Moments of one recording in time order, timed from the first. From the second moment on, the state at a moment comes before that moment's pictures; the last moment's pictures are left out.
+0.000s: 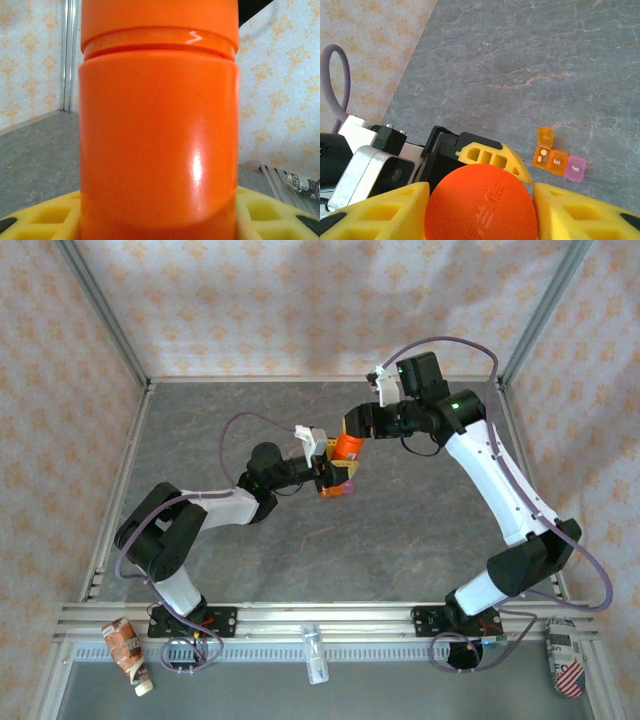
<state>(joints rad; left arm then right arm) -0.56 1.69 0.79 1.01 0.66 -0.27 0.44 1.53 1.71 -0.98 -0.47 0.28</state>
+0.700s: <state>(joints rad) -0.63 1.69 0.78 0.82 0.24 -0.08 0.57 1.54 1.48 -0.66 -0.05 0.82</state>
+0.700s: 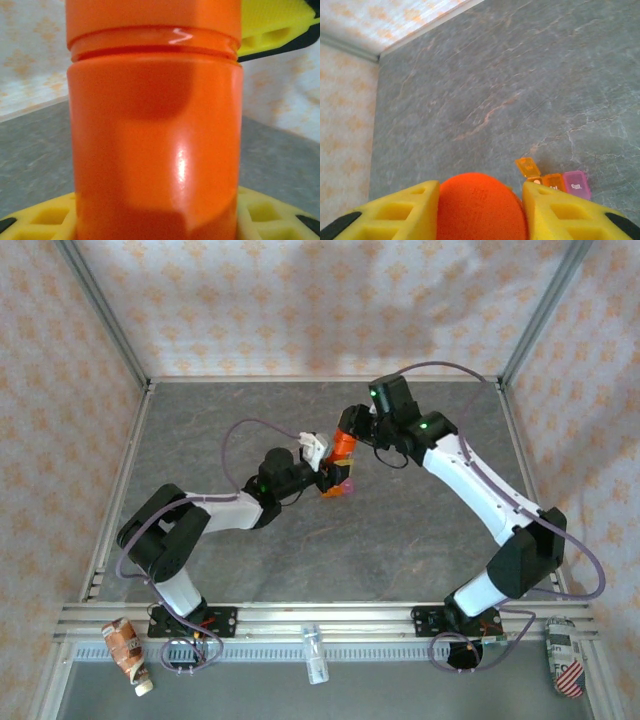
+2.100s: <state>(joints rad) -0.56 1.67 0.81 0.93 0.60 -0.21 0.45 1.55 1.73 -1.01 -0.42 0.29</state>
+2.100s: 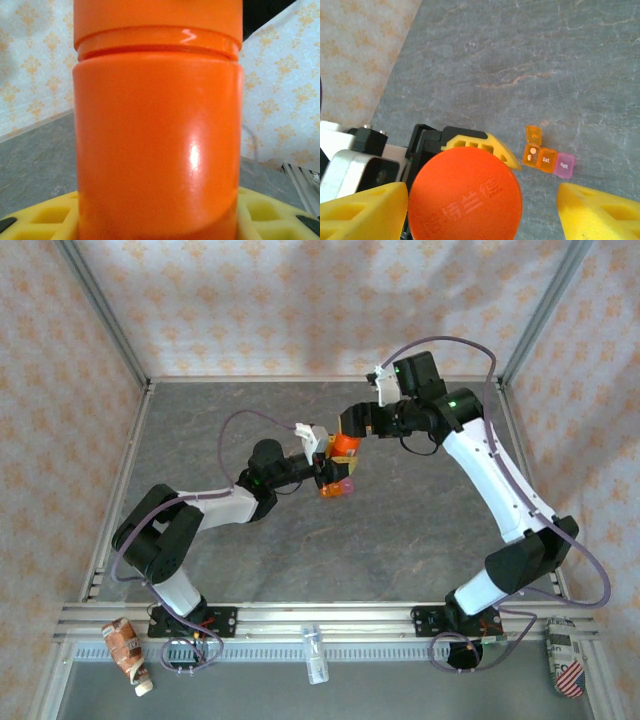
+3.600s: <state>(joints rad) -0.66 1.67 0.75 0.84 0.07 0.06 0.56 1.50 1.48 -0.67 -0.04 0.91</state>
